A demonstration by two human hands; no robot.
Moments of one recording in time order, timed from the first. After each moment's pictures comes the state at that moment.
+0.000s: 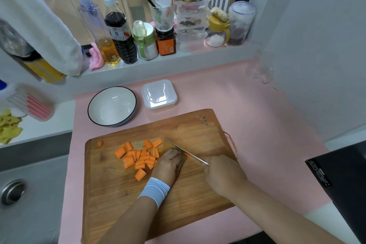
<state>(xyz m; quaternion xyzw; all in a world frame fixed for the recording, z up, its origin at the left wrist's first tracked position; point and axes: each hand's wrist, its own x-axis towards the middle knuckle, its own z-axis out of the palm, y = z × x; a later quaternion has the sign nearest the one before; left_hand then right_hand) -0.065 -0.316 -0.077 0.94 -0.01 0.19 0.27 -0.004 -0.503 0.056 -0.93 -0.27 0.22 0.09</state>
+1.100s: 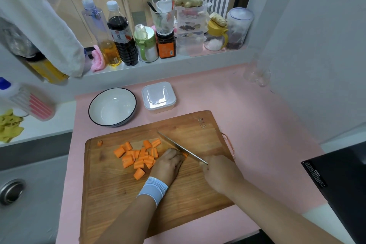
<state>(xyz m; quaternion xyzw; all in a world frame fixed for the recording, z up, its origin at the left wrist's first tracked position) -0.065 -0.318 -0.074 0.94 -0.02 0.20 0.26 0.000 -0.509 0.041 -0.92 -0.25 0.26 0.12</state>
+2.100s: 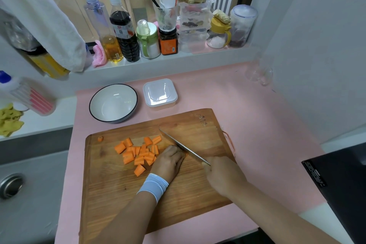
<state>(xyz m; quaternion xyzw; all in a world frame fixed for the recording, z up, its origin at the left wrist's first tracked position) -0.065 -0.321 -0.069 0.94 -0.02 0.22 0.27 -0.006 -0.516 0.038 -0.93 -0.25 0.25 0.13</state>
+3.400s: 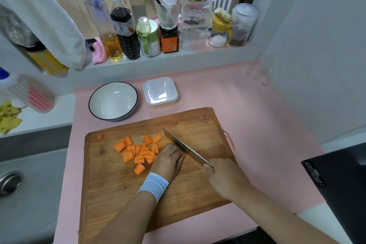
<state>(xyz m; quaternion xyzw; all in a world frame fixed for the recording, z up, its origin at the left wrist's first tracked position) -0.067 -0.322 -0.070 0.94 0.00 0.22 0.27 -0.011 -0.520 0.043 -0.92 -0.23 0.27 0.14</state>
